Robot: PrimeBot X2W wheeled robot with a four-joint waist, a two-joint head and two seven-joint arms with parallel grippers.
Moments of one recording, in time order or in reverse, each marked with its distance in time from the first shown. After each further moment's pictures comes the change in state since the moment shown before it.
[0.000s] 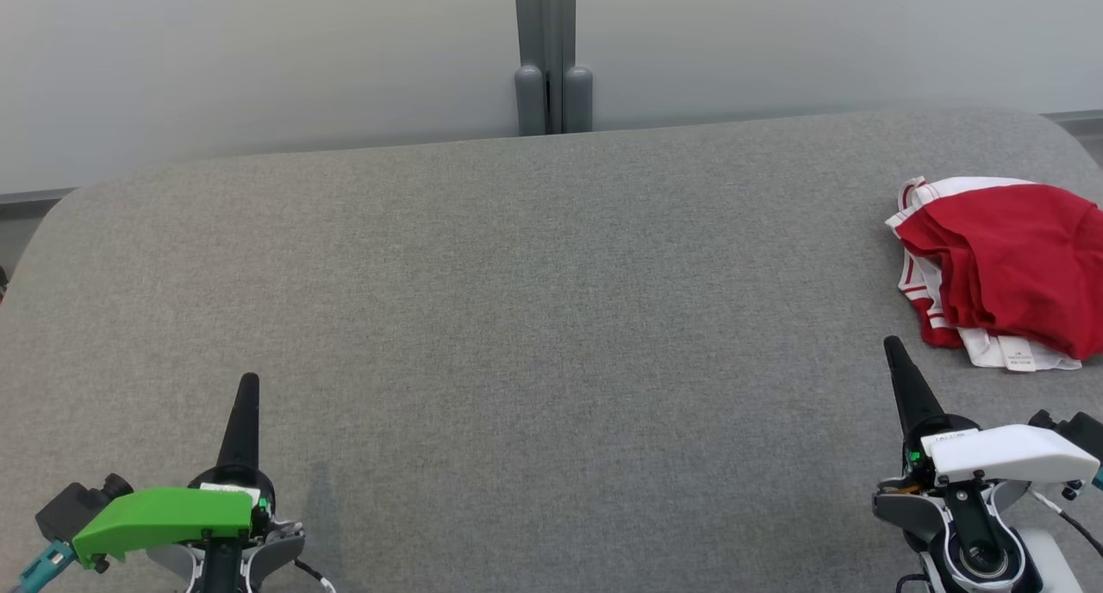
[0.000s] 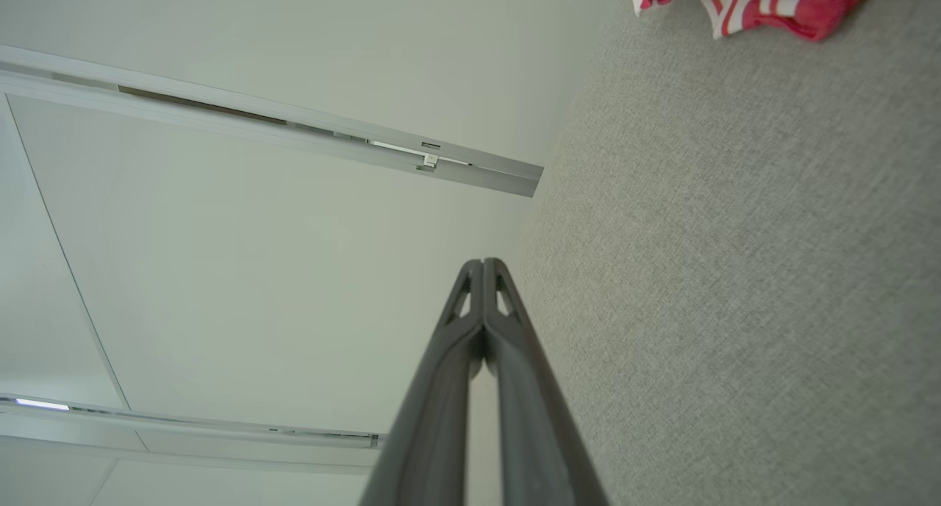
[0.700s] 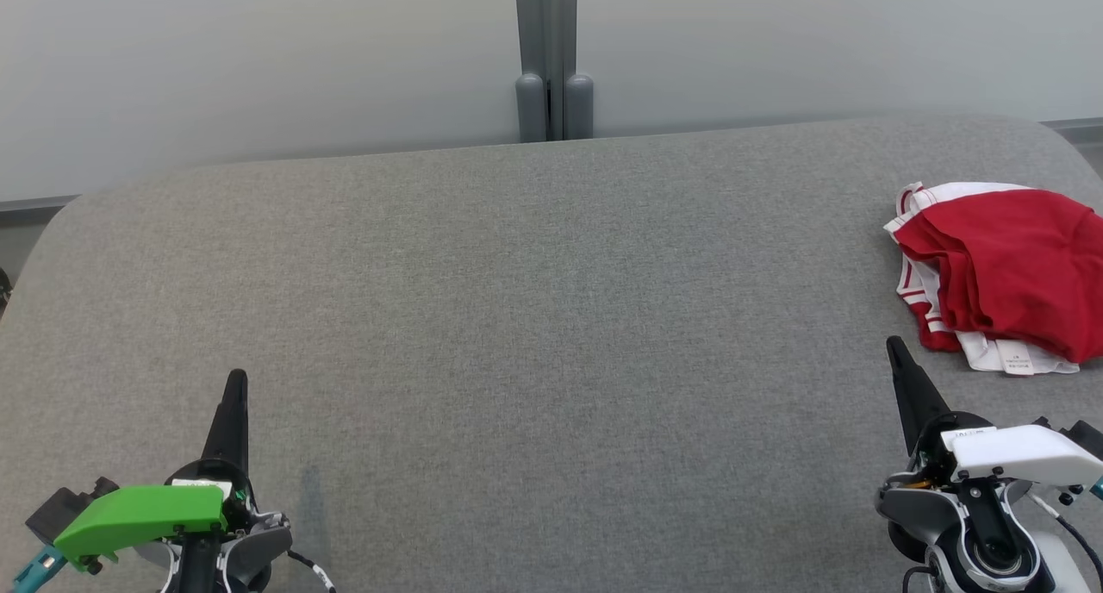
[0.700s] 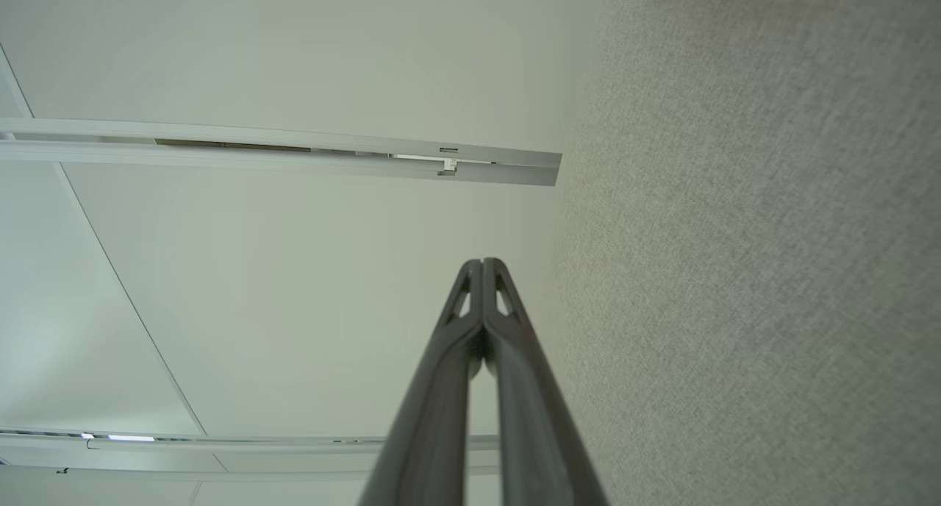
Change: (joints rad) left arm -0.016 -0.001 0.037 0.014 -0.146 0.000 0.050; right arm -0.007 0.001 -0.022 0.015 0.157 0.000 0.045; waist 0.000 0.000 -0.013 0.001
